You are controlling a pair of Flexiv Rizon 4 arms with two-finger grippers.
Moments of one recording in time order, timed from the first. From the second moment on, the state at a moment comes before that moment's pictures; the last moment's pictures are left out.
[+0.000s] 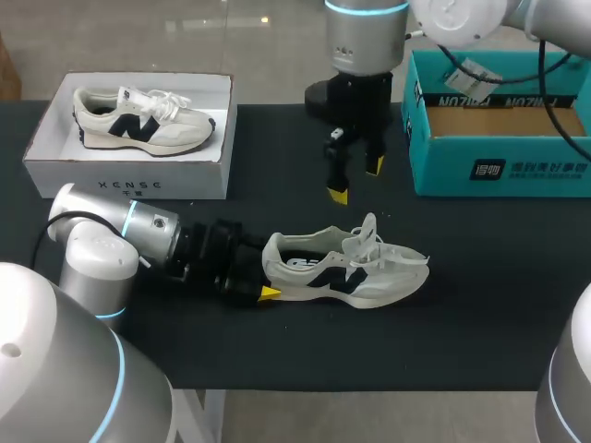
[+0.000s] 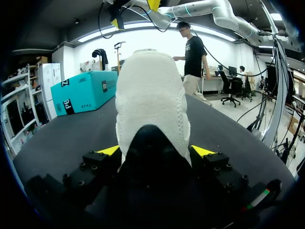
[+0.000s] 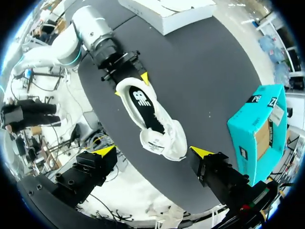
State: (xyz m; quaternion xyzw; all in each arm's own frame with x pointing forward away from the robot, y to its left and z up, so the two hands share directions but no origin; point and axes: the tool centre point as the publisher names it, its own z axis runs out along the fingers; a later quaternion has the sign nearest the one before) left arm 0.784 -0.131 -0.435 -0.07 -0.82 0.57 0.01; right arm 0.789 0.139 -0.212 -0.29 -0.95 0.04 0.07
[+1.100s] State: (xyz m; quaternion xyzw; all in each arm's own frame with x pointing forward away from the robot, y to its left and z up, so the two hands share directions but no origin) left arm 0.784 -0.132 -0.435 -0.07 -0.82 0.57 0.01; right arm 0.786 0.177 -0.232 -0.08 -1.00 -0.03 0.03
